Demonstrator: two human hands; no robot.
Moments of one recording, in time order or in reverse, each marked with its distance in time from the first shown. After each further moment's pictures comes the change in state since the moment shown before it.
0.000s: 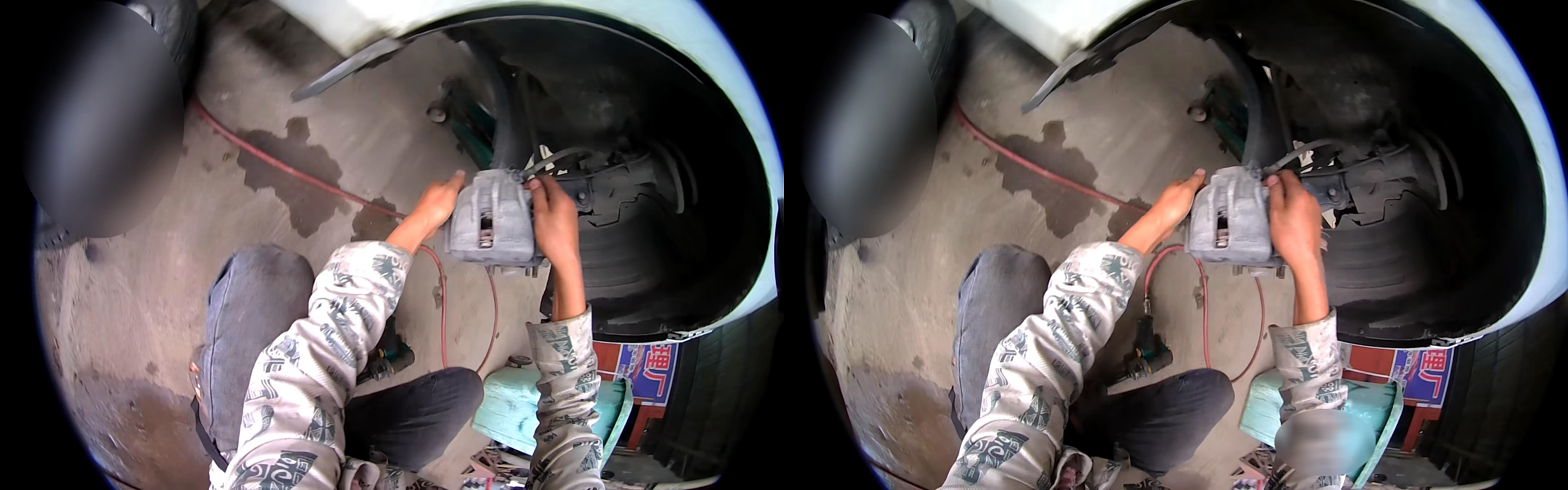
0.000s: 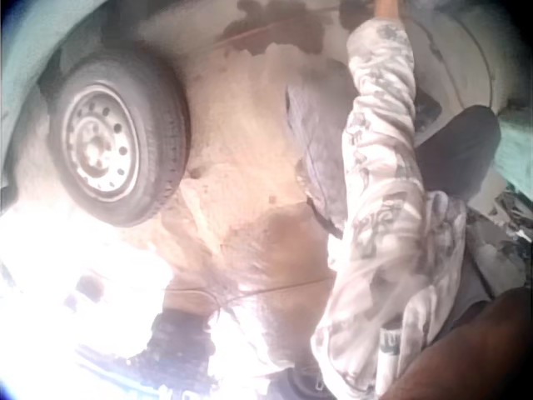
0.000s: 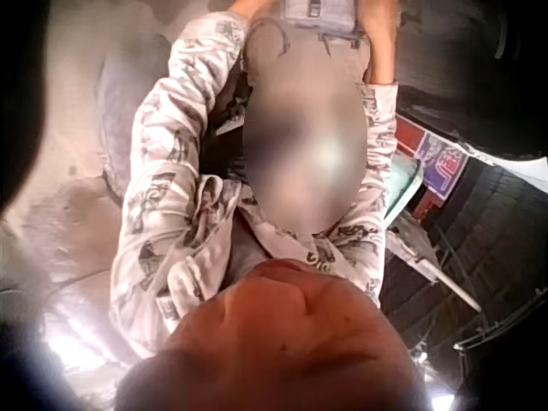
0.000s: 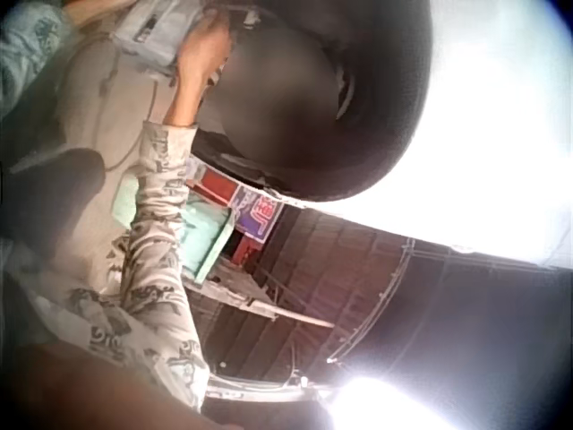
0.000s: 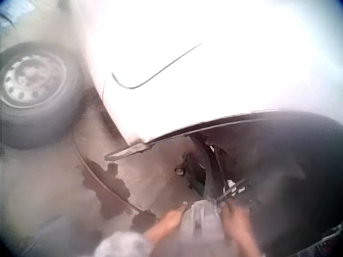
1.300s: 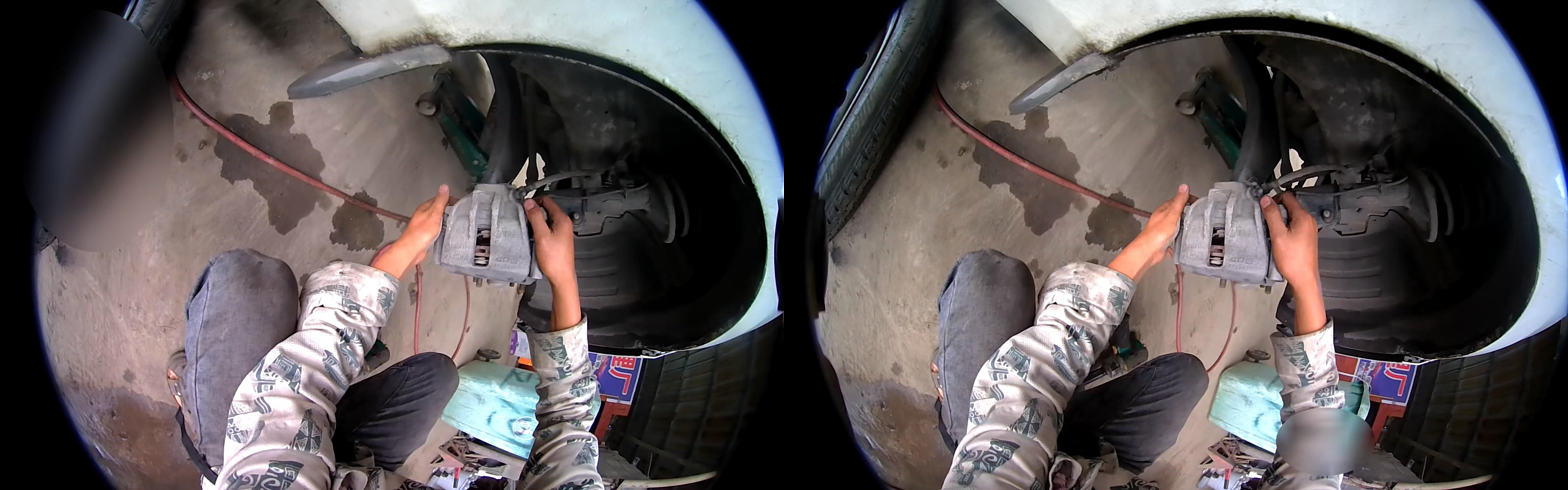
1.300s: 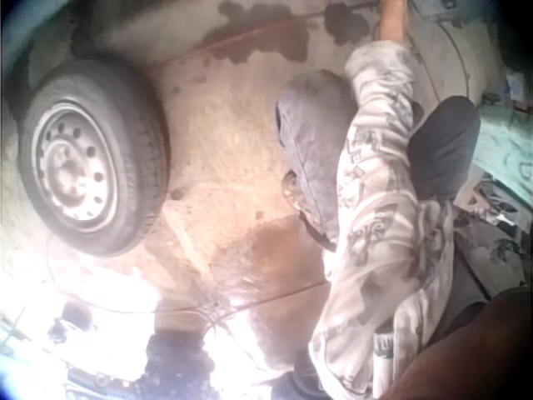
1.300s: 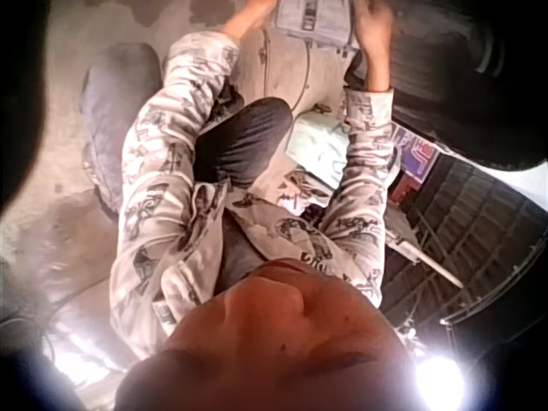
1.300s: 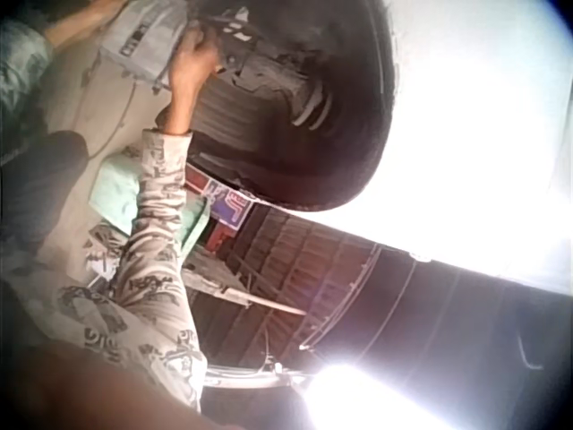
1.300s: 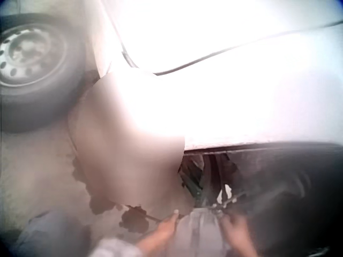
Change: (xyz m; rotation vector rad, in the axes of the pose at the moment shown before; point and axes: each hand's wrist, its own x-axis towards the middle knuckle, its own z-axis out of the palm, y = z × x) left_hand -0.027 -0.012 0.004 -0.511 -0.043 -0.040; right_hand 0.007 0.007 -0.001 0.115 -0.125 0.111
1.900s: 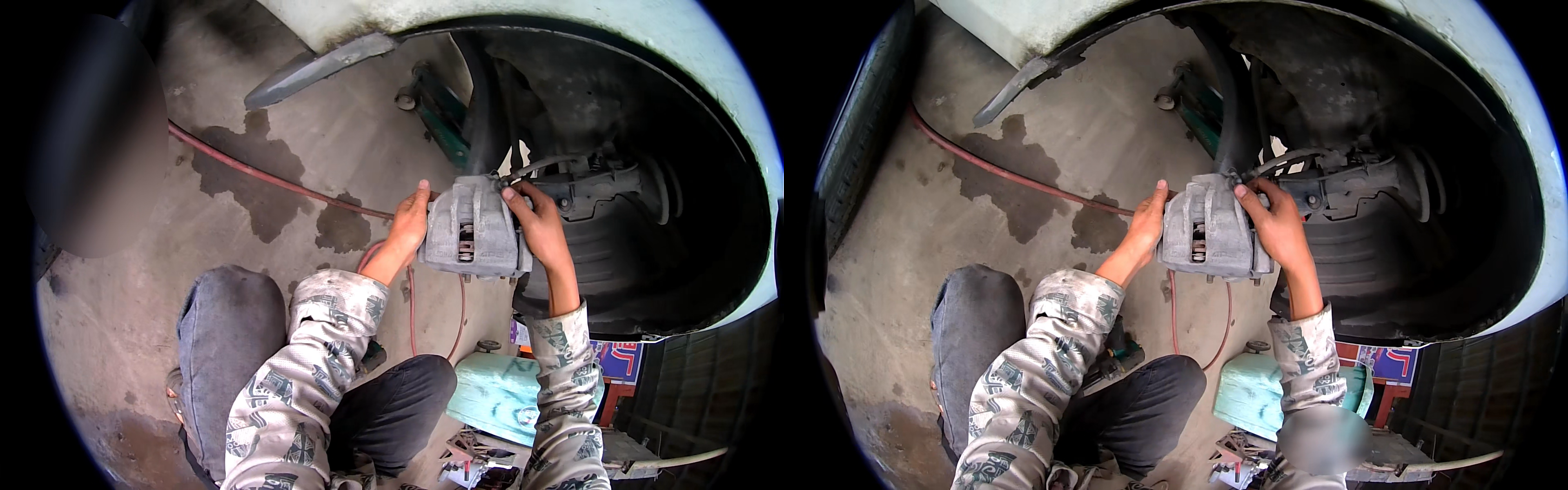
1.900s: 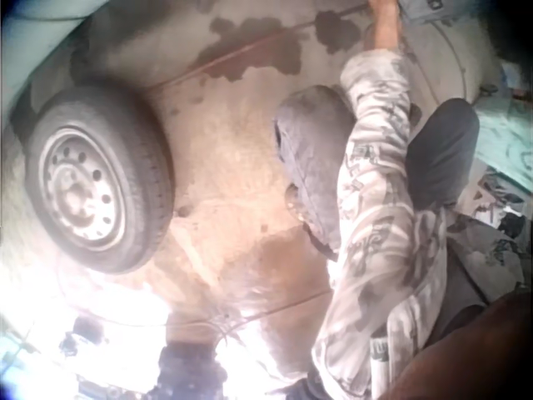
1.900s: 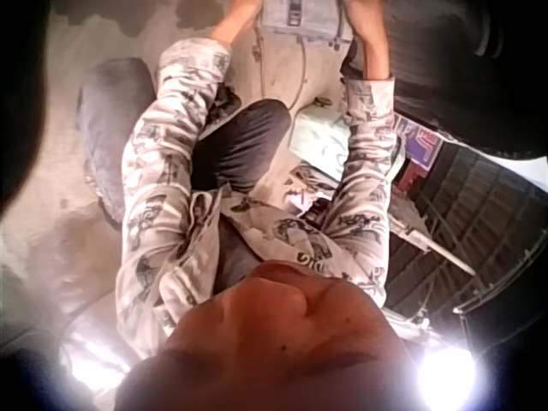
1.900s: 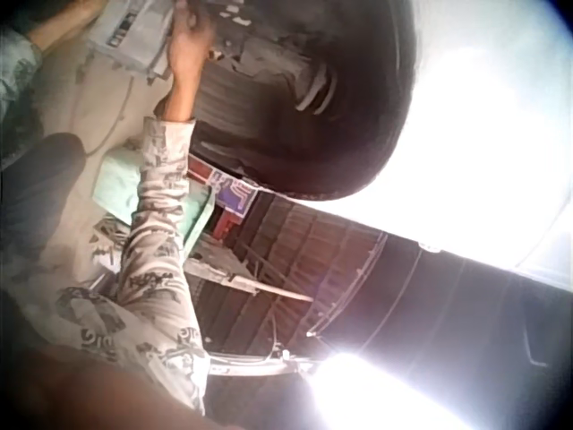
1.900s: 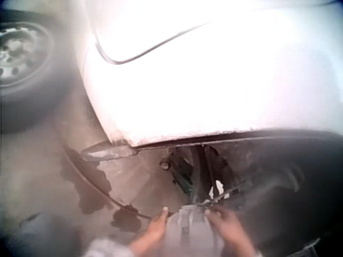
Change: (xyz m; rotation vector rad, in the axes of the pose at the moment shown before) left_hand 0.002 -0.005 0.000 0.018 0.071 0.072; right_hand 0.009 -0.014 -0.004 0.137 -0.179 0.036
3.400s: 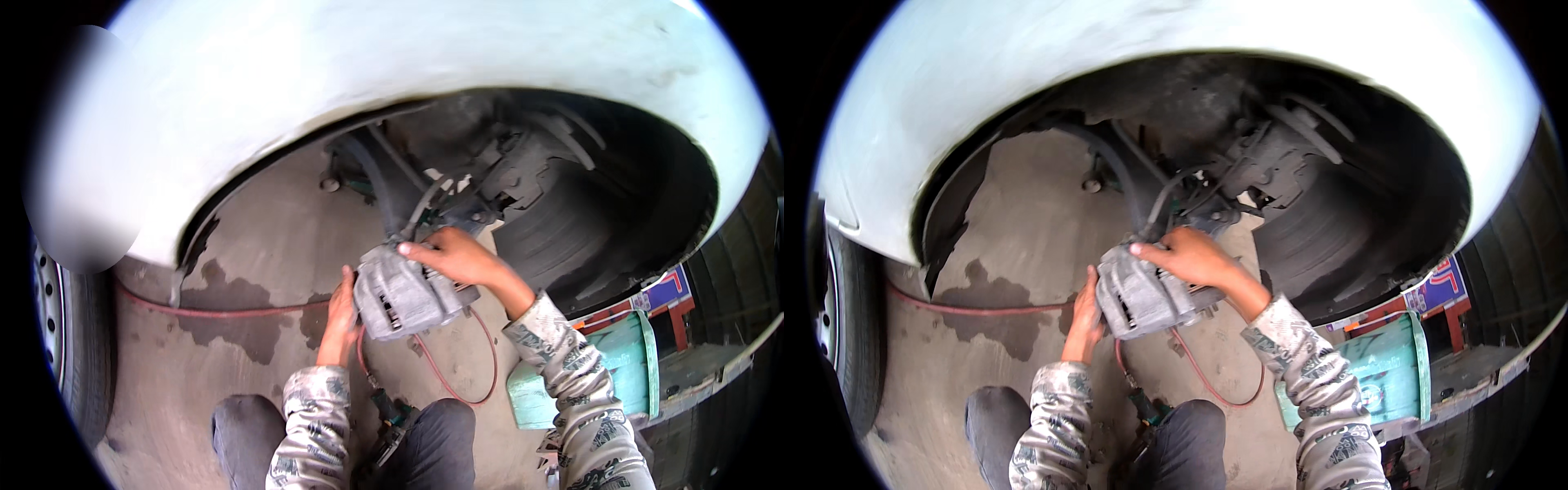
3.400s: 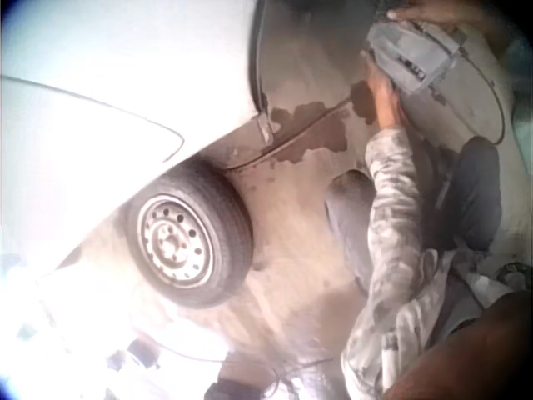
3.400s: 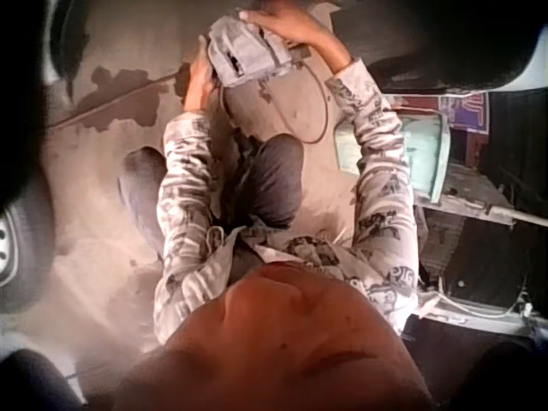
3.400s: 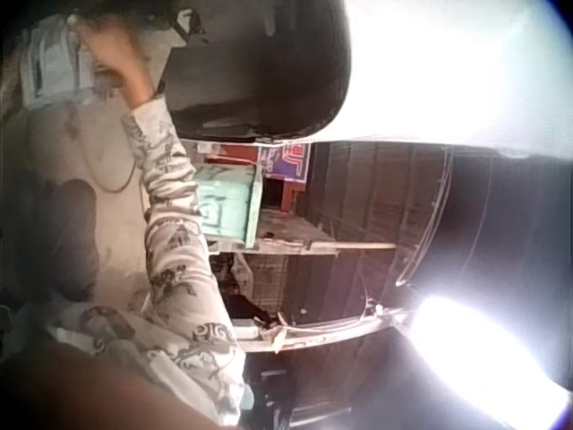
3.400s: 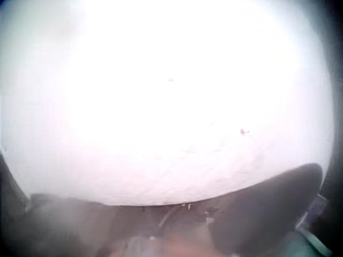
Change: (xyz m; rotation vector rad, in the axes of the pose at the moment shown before) left_hand 0.009 0.008 0.003 0.029 -0.140 -0.160; right_hand 0.006 0.026 -0.034 -0.197 -0.173 0.174
